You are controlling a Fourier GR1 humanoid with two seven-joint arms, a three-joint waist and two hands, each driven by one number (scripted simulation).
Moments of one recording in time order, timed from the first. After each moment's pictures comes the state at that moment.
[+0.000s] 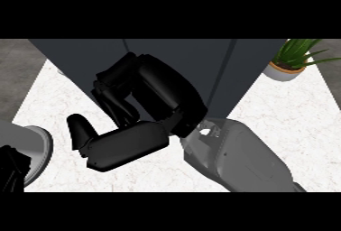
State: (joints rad) left arm 0.29 0.55 0.02 -1.87 0.61 -0.23 -0.31; right arm -0.89 0.00 0.45 -1.60 -0.57 -0.20 0.37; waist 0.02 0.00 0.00
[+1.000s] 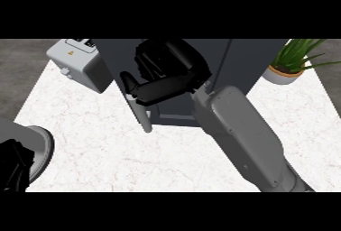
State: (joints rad) left arm 0.24 0.49 0.07 -1.84 0.56 -0.27 -0.25; right arm -0.92 -0.01 0.30 -1.22 -0.57 0.08 0.14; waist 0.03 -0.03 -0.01
